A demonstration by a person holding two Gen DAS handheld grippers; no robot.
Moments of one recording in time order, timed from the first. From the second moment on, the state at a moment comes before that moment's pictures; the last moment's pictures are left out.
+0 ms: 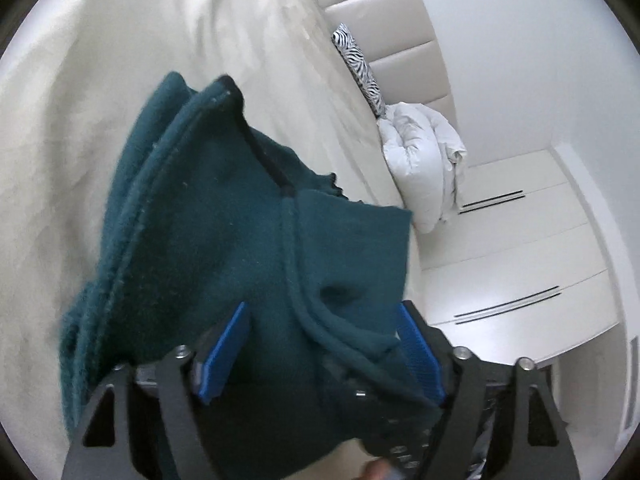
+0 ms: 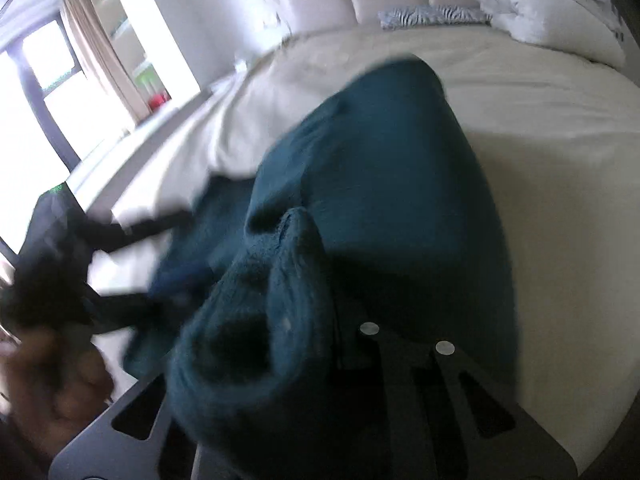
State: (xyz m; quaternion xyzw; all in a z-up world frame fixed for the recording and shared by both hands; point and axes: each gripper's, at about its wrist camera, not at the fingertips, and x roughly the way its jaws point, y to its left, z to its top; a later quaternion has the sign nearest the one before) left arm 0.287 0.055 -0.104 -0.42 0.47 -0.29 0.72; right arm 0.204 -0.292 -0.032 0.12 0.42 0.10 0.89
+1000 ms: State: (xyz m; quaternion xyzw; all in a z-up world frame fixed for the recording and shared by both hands) left arm 0.342 0.030 -0.074 -0.31 0.55 -0.30 0.71; right arm 0.095 -0.244 -0.005 -0.19 0.29 0.15 0.92
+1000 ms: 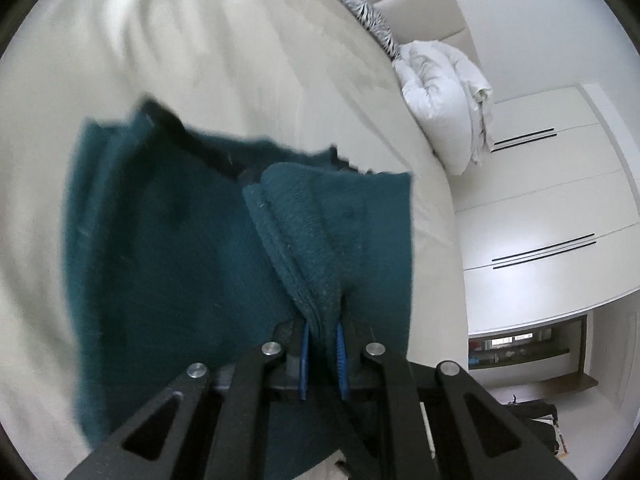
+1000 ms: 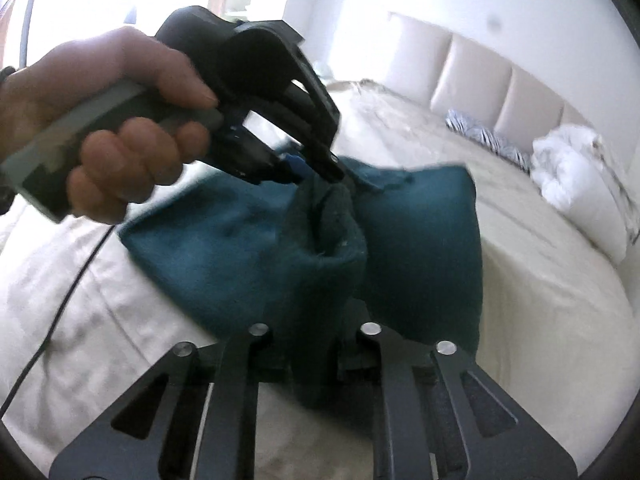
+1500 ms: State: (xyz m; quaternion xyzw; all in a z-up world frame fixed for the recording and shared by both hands) left arm 0.343 0.112 -0.101 -0.28 0.56 -0.25 0.74; right arm 0.103 -0.188 -0.033 -0.17 0.35 0.24 0.89
